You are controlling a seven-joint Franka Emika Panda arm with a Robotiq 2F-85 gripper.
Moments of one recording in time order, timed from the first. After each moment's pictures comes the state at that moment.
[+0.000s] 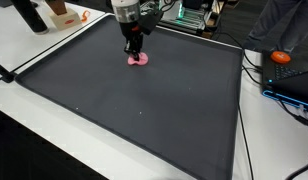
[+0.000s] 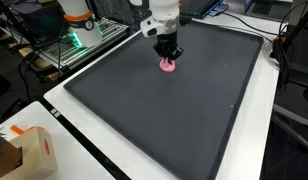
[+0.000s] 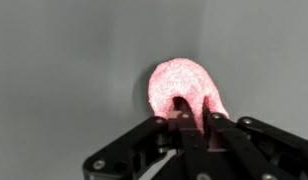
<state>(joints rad) 0.07 0.32 0.01 -2.33 0.22 2.67 1.33</state>
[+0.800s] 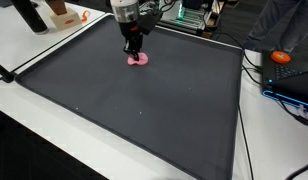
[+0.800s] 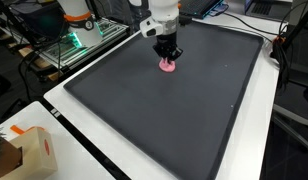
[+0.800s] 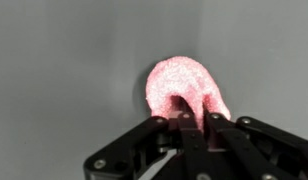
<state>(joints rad) 0.07 0.32 0.00 -2.33 0.23 2.67 1.33</state>
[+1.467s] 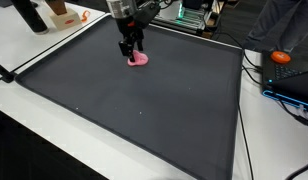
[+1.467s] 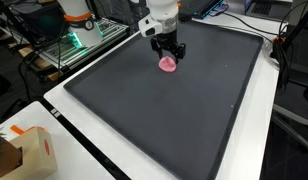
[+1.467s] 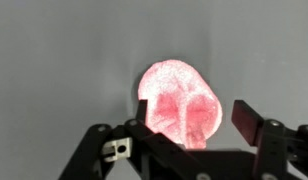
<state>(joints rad) 0.04 0.29 0.01 -2.31 0.35 2.61 1.21</state>
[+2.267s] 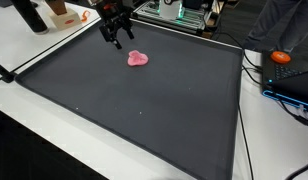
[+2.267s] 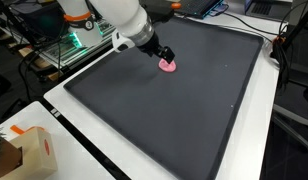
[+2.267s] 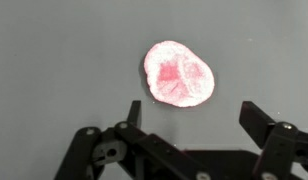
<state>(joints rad) -0.14 0.24 -0.04 -2.29 0.79 2.34 0.74</state>
